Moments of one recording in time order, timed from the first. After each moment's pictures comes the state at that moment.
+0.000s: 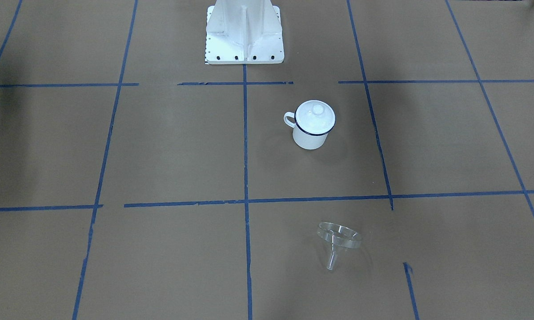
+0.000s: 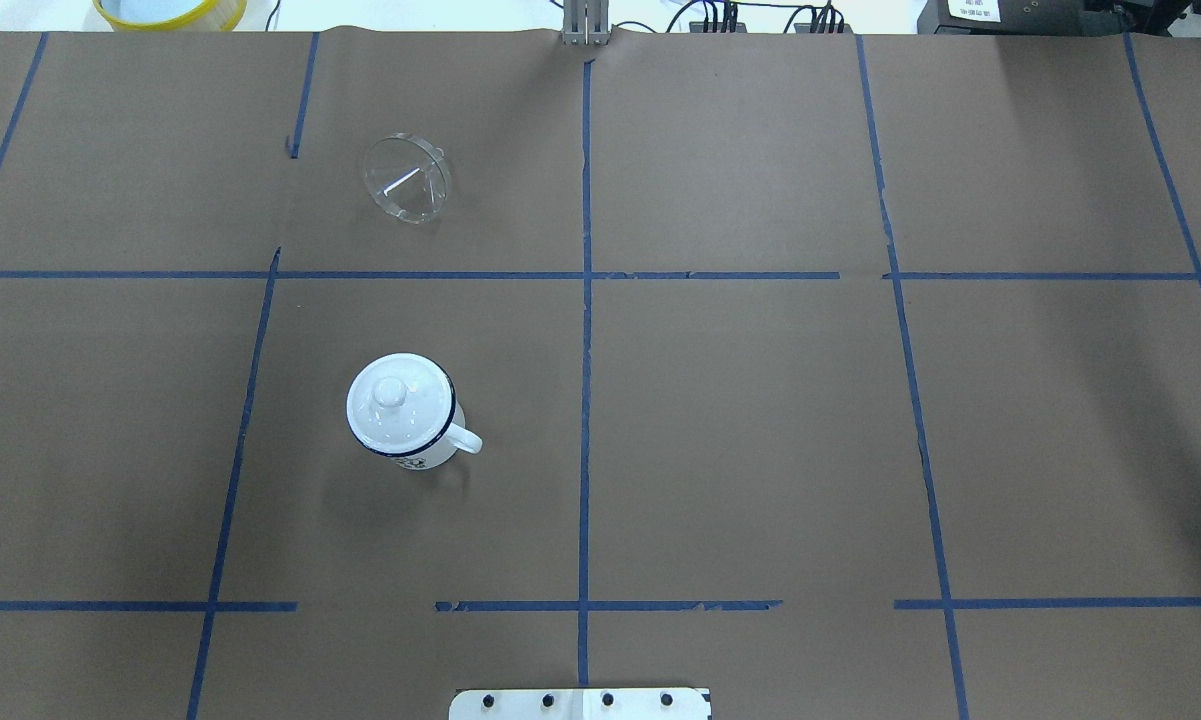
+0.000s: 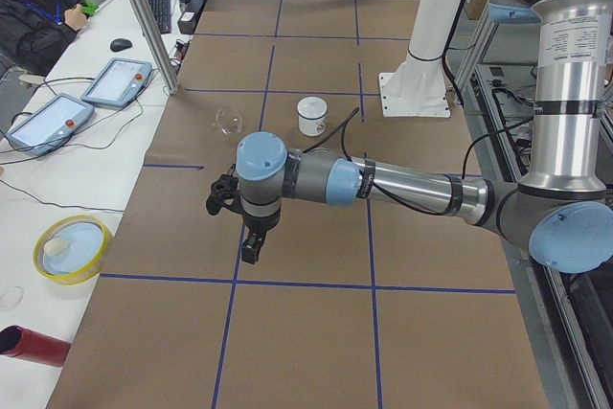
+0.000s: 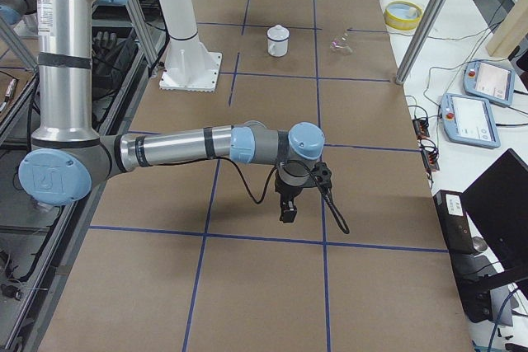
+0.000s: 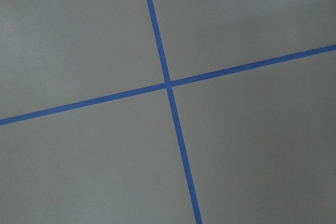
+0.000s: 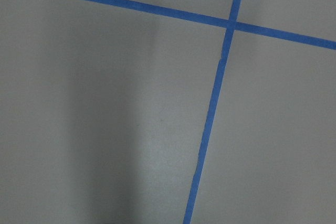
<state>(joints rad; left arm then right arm) -1.60 -1.57 -1.79 -1.56 -2.35 0.17 1.45 -1.63 1.79 -1.79 2.31 -0.13</state>
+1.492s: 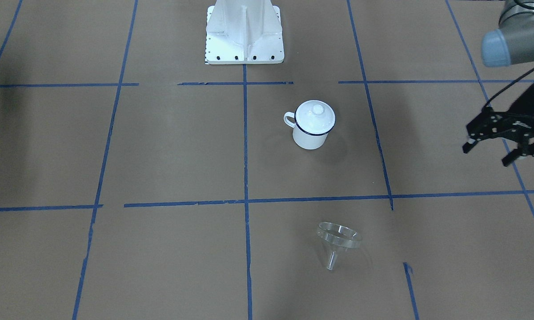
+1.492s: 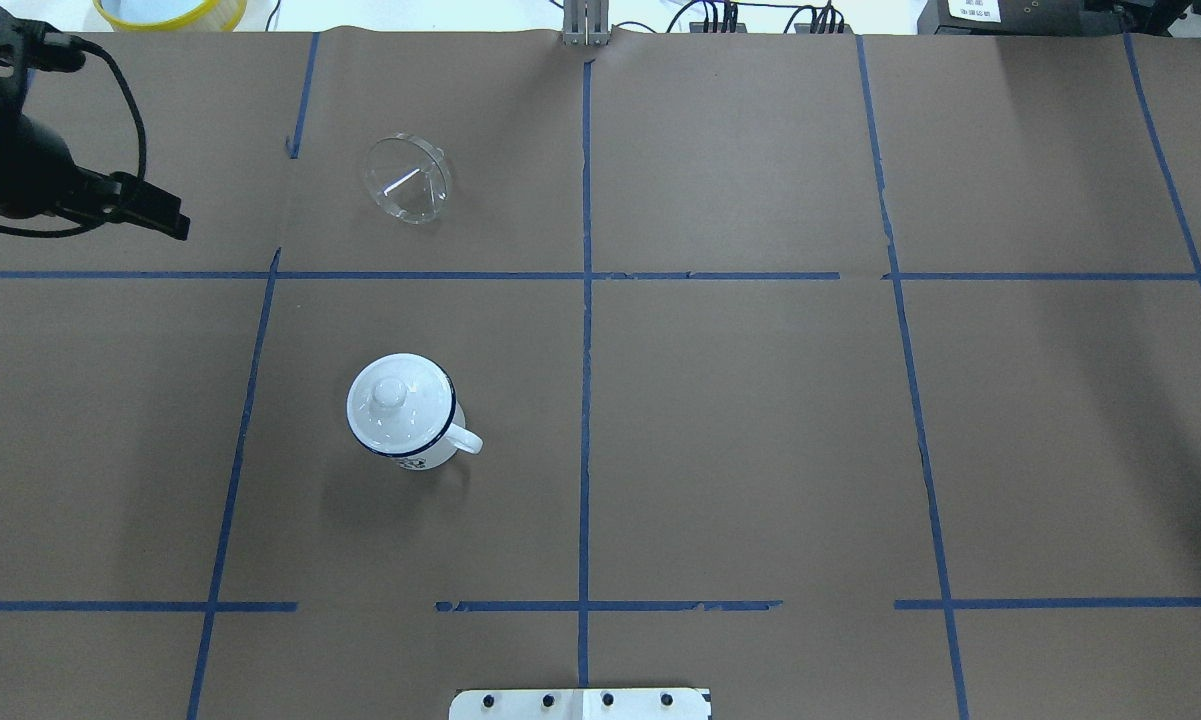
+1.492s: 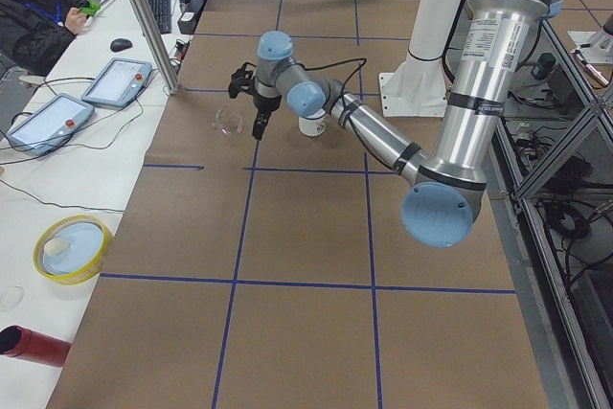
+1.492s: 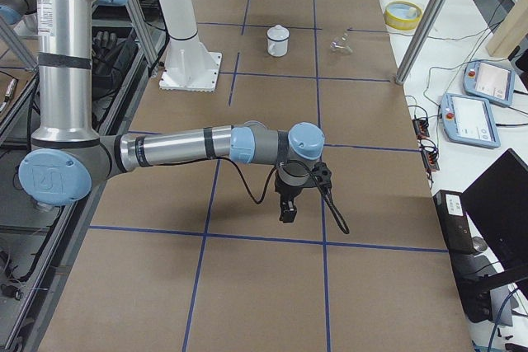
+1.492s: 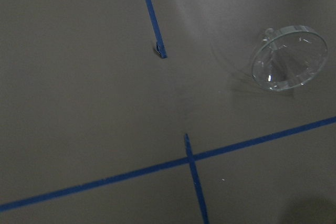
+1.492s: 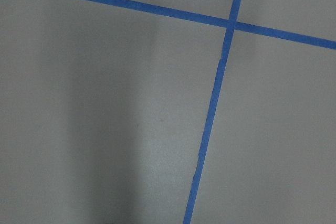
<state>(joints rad) -0.96 -1.82 -2.06 -1.63 -2.09 -0.82 1.45 -1.63 1.79 -1.79 2.31 -0.13</state>
